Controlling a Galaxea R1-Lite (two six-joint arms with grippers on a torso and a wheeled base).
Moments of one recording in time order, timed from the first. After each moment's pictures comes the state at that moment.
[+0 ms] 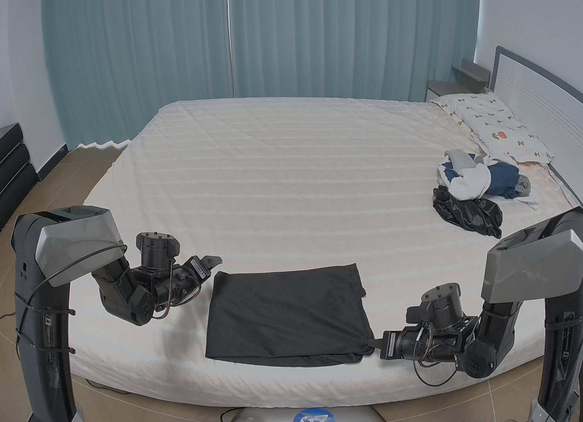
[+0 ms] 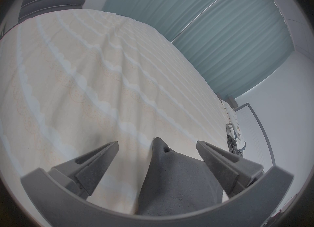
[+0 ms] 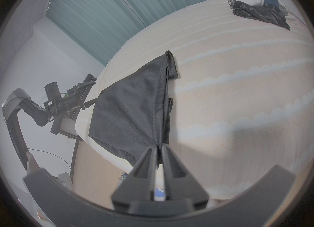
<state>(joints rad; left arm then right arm) -0.19 2.38 -0.84 -0.97 -0.09 -0.82 0.50 2.30 -0.39 -1.20 0.17 0.55</state>
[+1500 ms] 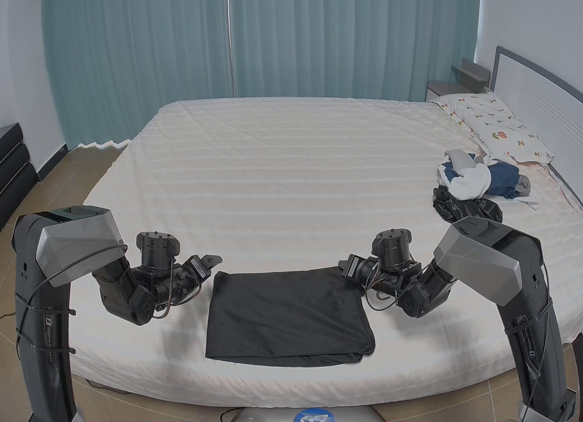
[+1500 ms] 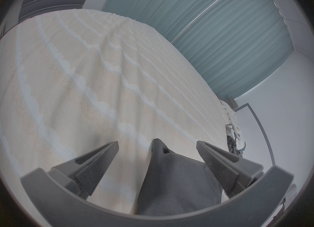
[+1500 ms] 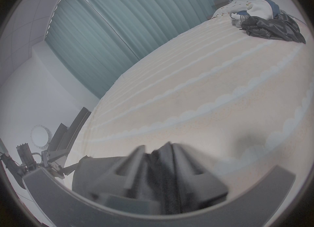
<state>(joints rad) -0.19 2.38 -0.85 -0.97 -0.09 -0.82 0.42 2.62 -1.27 -0.89 0.03 0.63</state>
